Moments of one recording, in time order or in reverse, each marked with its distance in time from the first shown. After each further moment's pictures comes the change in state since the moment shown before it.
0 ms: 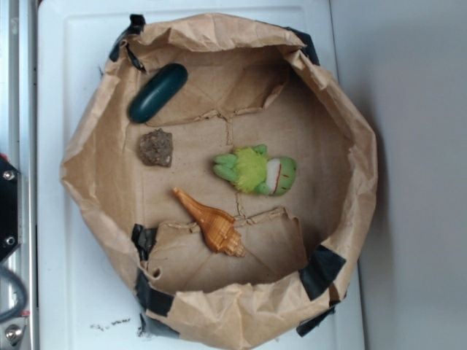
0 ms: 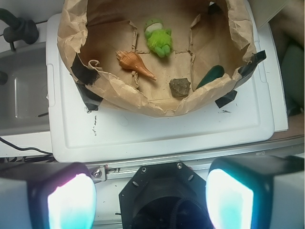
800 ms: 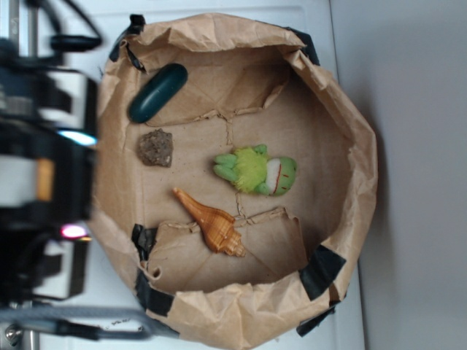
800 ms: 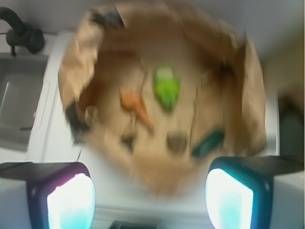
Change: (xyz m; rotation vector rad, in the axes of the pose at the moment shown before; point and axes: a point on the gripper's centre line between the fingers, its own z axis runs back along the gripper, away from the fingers) arm 0.077 -0.007 -0.029 0.082 -0.194 -0.367
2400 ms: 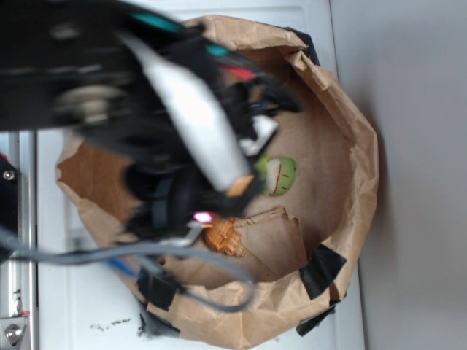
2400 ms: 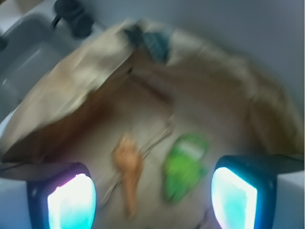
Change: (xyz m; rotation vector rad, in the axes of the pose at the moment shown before) arm 0.052 0.023 -0.080 -0.161 -0.105 -0.385
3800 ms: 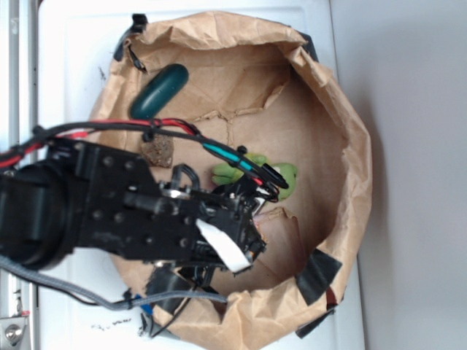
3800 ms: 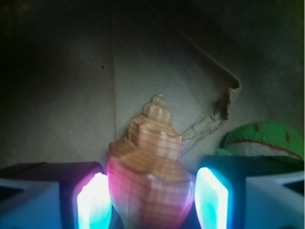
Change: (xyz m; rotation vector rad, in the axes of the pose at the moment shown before) arm -0.029 -0.037 -0.127 0.126 0.096 -0.034
